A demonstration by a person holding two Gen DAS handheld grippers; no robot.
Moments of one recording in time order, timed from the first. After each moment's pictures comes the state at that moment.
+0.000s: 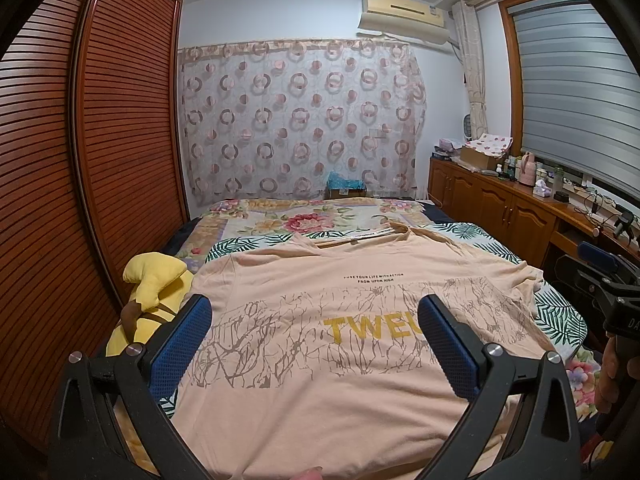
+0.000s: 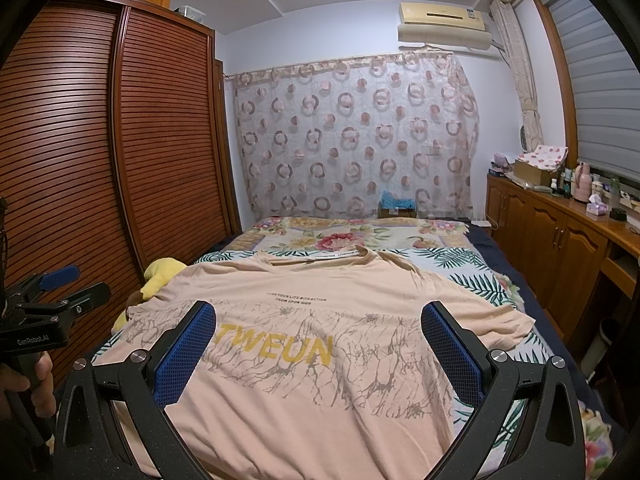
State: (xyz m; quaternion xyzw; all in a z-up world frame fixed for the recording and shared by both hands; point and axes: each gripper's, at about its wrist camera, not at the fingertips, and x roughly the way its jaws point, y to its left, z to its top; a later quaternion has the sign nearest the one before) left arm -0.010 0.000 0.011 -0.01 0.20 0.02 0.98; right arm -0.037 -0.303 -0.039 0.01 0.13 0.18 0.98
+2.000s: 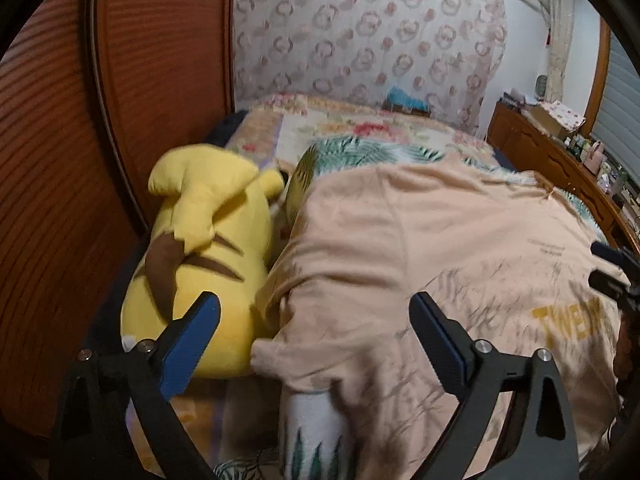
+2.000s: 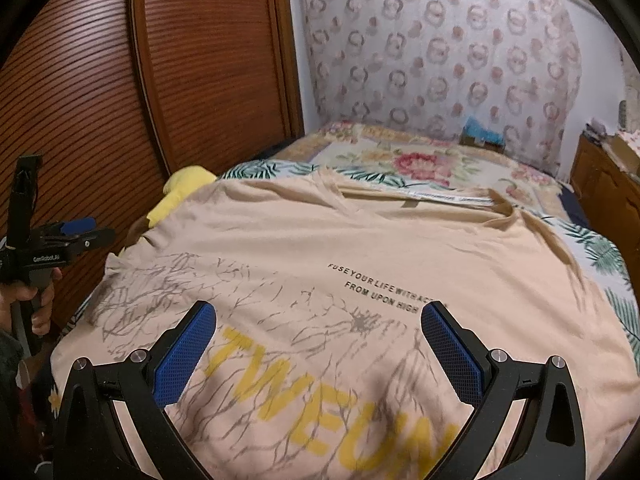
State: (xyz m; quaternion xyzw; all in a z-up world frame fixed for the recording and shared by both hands) left arm 0.134 0.195 -0.096 -0.08 0.38 0.08 0.92; right arm 0.221 -0.204 -0.045 -0.09 0.29 0.31 0.90
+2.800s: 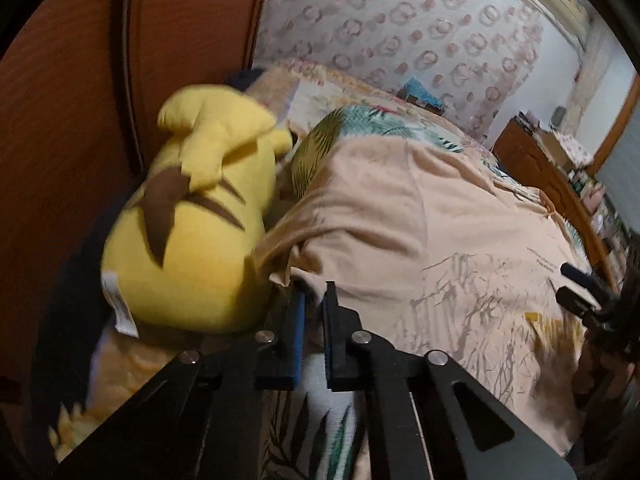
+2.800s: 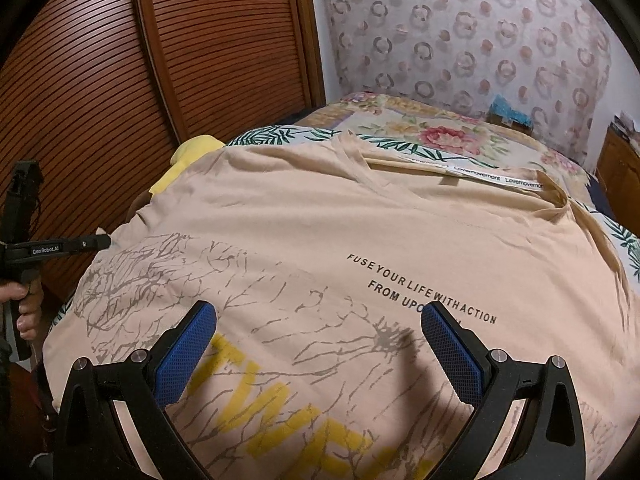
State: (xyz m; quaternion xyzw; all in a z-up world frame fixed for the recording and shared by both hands) left arm 0.120 0.209 -0.105 -0.17 0.40 0.08 0.90; right arm 0.258 -0.190 -0.054 -0.10 0.32 0.33 0.88
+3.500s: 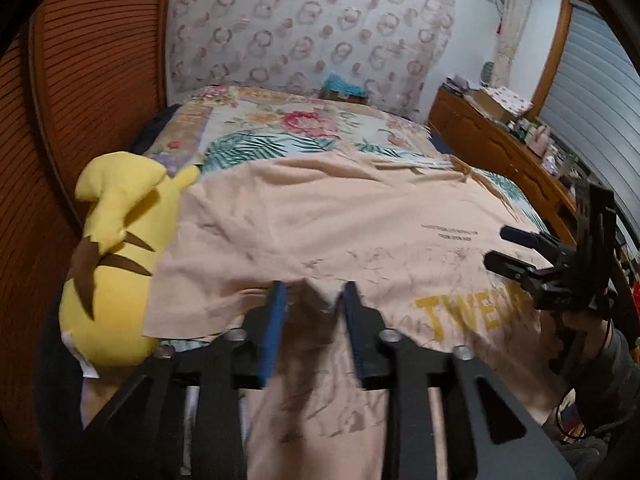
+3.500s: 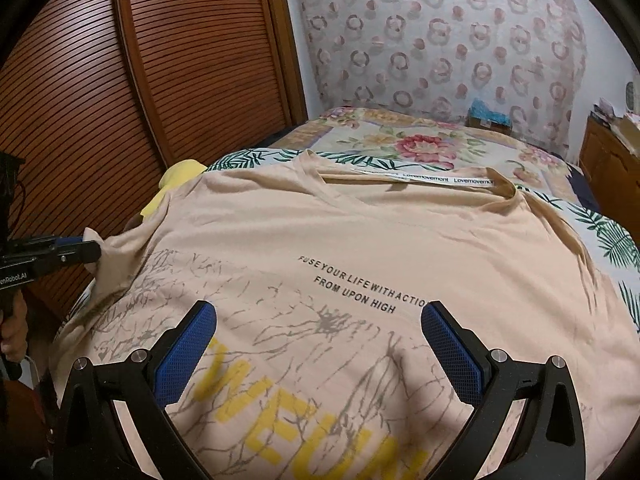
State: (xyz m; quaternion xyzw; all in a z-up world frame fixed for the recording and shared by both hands) left arm 0.128 0.130 -0.058 -0.10 0.39 -0.03 0.91; right arm 0.228 -0.205 -0.057 -0.07 0.30 0.31 0.90
